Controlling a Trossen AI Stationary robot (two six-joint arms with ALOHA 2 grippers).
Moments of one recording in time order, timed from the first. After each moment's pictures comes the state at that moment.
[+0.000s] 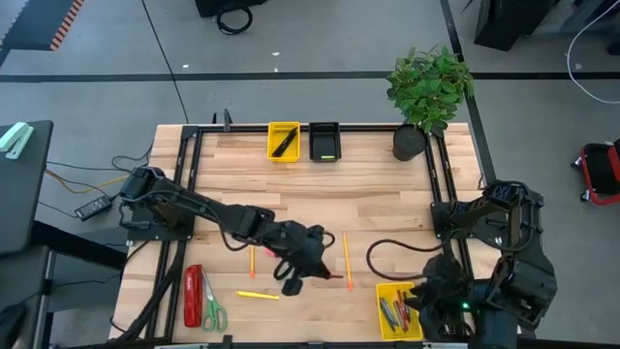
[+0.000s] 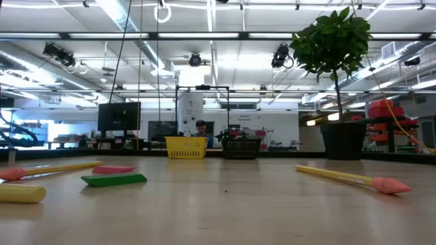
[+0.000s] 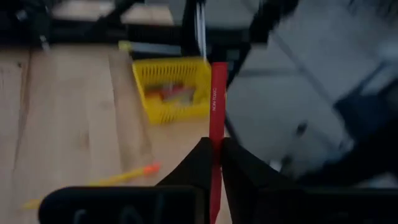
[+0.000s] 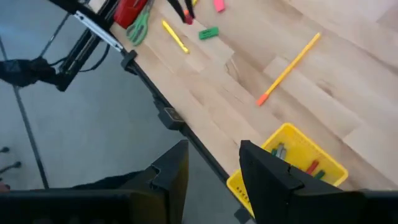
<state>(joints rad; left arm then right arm) -0.32 1.73 1.39 -0.14 0.15 -0.21 1.08 1.76 2.10 -1.57 0.60 1.84</state>
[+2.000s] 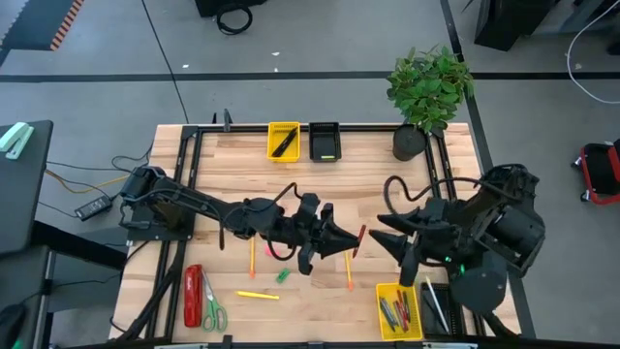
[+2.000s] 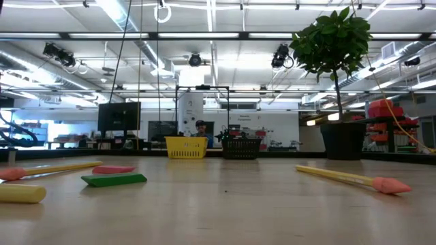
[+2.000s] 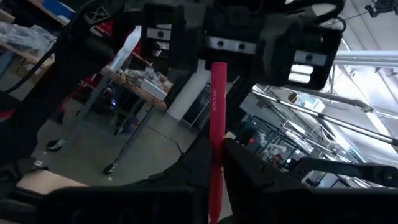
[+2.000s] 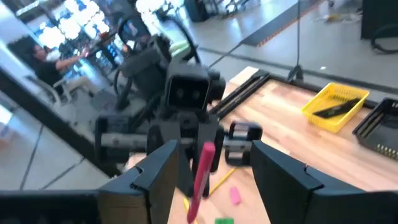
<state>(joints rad) -0.30 1.73 1.39 0.65 -0.09 -0.64 0.87 1.71 2.27 -1.36 1.16 1.25</state>
